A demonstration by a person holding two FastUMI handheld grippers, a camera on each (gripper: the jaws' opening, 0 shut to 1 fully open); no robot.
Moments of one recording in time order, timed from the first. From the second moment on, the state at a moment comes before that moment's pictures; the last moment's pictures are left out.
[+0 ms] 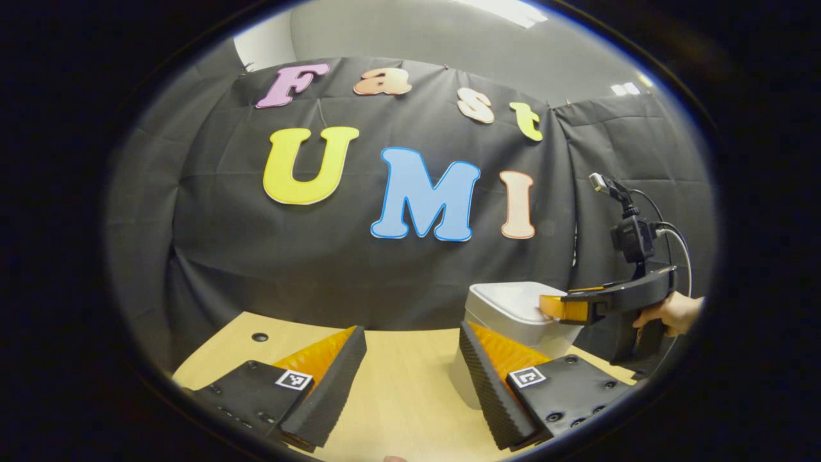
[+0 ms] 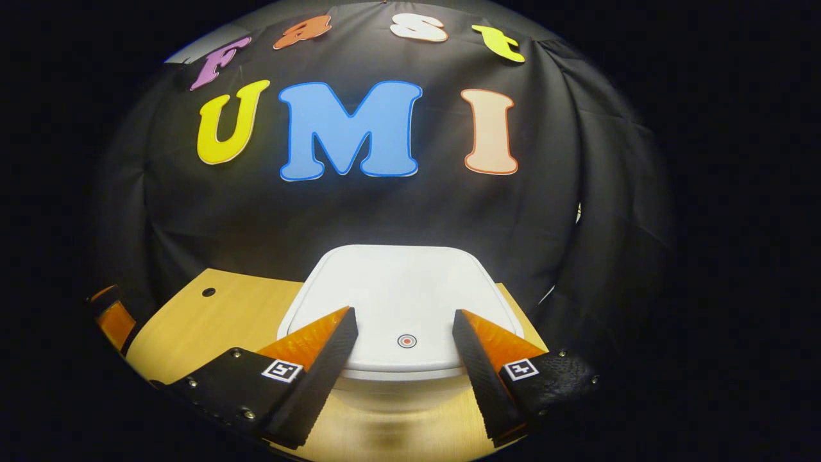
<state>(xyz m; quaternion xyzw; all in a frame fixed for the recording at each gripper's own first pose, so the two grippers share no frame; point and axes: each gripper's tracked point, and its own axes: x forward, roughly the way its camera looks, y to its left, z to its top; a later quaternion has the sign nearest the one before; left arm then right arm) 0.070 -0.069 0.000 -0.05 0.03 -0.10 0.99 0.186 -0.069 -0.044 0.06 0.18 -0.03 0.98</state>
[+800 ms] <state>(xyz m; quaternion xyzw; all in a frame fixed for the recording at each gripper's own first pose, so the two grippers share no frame) 0.050 -0.043 0.024 -0.05 0.01 -0.02 1.00 0.160 -0.055 -0.025 0.10 0.12 -0.01 0.99</state>
